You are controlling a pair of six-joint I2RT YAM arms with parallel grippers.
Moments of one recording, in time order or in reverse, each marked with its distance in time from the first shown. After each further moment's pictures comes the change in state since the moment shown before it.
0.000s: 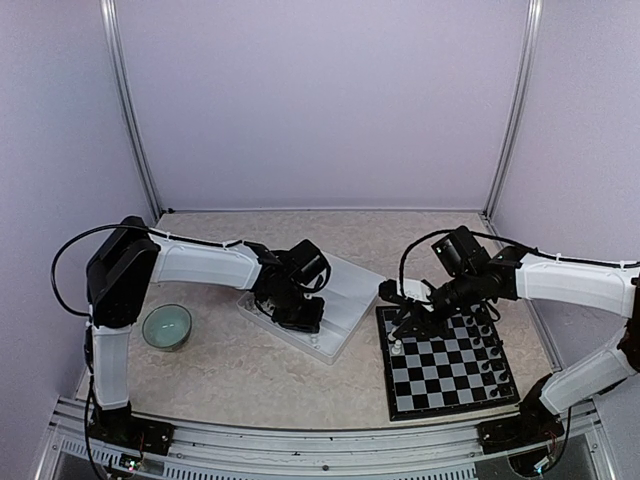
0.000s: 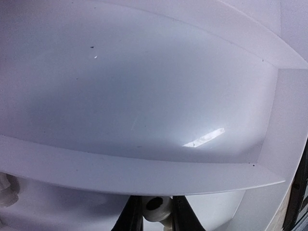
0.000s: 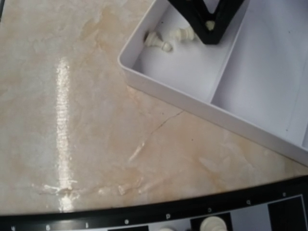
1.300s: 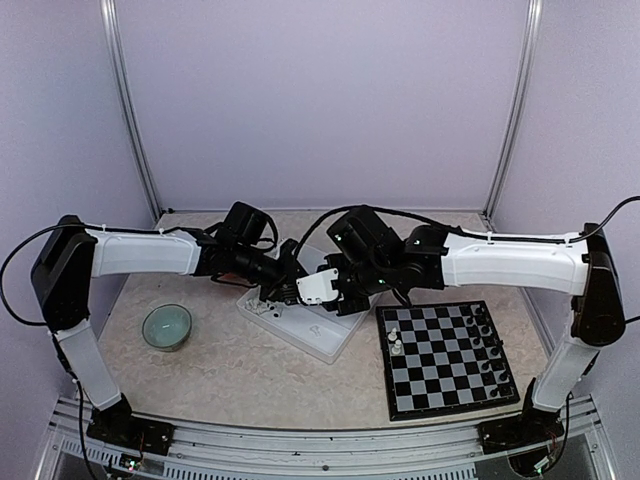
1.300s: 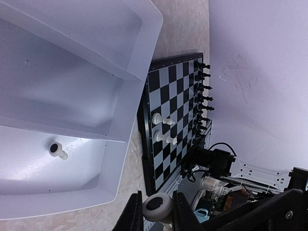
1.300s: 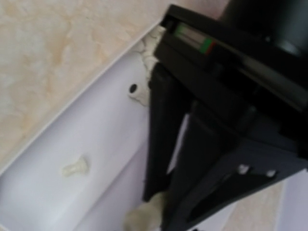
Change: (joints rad) left arm 0.211 -0.295 -0.260 0.405 0.604 -0.353; right arm 0.406 0.374 0.541 0.048 0.595 -0.272
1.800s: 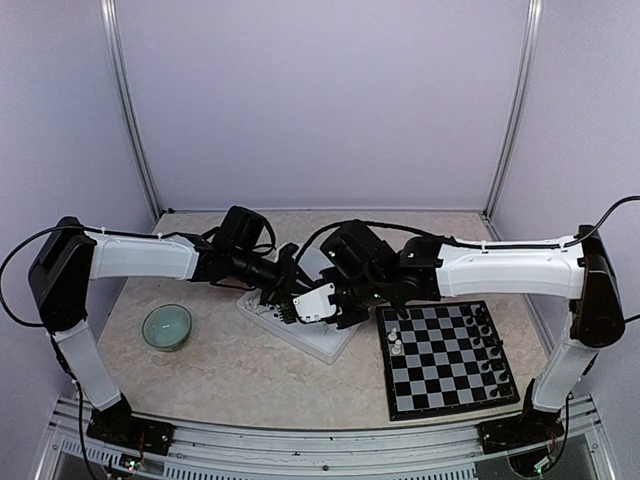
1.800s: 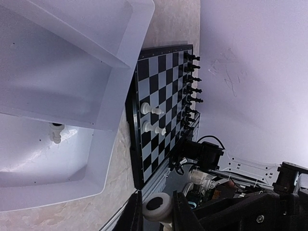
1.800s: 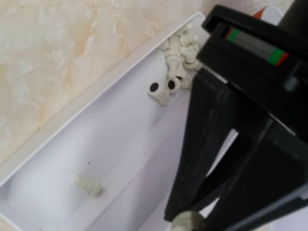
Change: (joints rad) left arm 0.000 -0.018 -0.058 0.091 0.073 -0.076; right arm 0.044 0.012 -0.034 0.013 0.053 -0.062
